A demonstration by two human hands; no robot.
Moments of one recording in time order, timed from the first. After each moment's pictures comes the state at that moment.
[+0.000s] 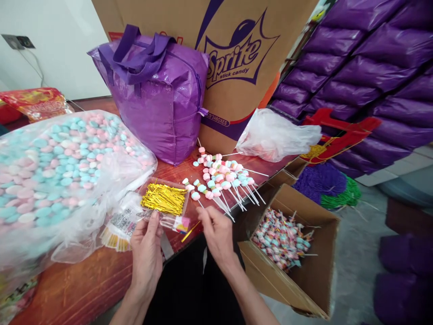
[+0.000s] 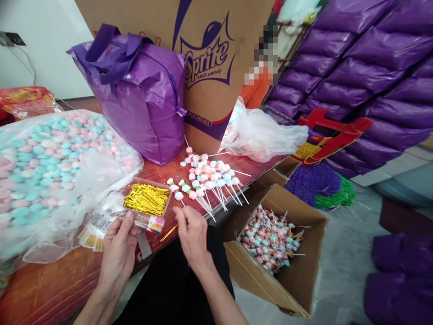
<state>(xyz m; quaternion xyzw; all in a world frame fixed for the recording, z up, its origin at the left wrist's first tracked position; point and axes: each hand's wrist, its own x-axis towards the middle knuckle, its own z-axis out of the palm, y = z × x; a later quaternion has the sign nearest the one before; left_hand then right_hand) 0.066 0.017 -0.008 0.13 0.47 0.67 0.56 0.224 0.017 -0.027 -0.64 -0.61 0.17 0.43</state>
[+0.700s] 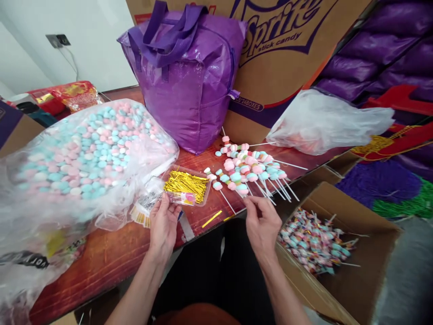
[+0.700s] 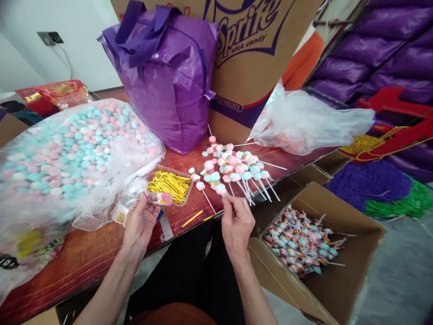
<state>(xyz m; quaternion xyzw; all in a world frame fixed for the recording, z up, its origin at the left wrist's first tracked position) 0.043 0.030 -0.021 0.05 0.43 0.68 0.59 0.262 0.013 -0.050 -0.66 -0.54 0.06 0.52</state>
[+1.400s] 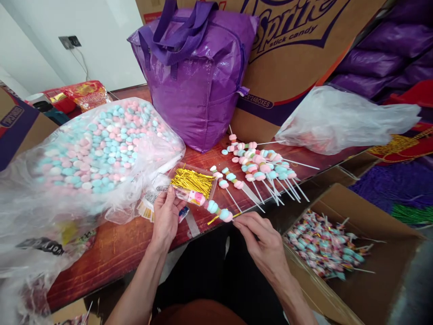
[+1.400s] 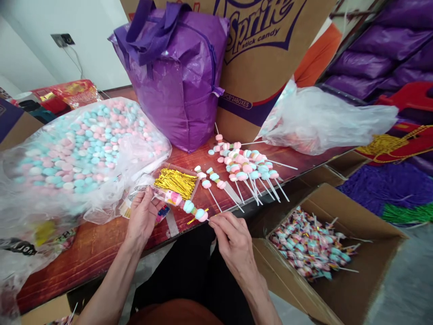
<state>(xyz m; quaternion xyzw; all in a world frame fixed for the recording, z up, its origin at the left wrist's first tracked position) 0.032 0.034 -0.019 0.16 0.44 0.66 0.59 0.255 -0.027 -0.034 -0.54 -0.71 0.14 0.43</state>
